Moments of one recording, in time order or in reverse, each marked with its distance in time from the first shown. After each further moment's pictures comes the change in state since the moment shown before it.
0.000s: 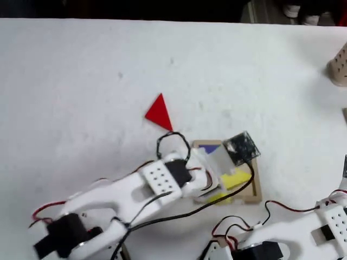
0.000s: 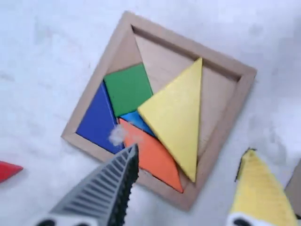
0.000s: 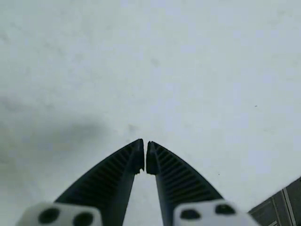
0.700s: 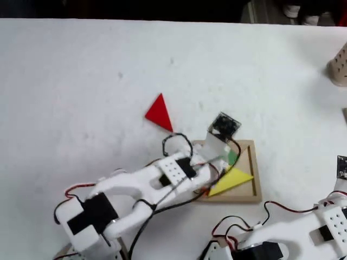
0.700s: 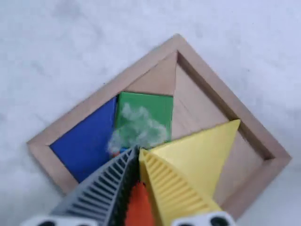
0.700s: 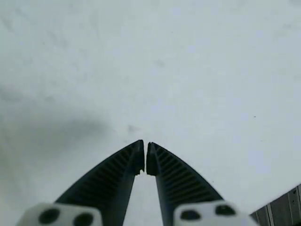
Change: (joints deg) left arm -0.6 19.6 -0.3 -22.8 21.4; right arm 0.0 0.0 1.8 -2.3 5.3
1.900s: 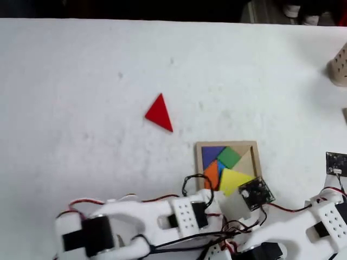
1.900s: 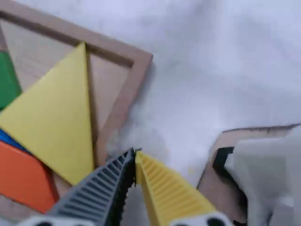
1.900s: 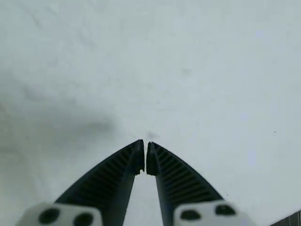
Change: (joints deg) left arm 18.6 -4.7 7.2 2.9 -8.5; right arm -4.0 0.0 2.4 -0.4 0.0
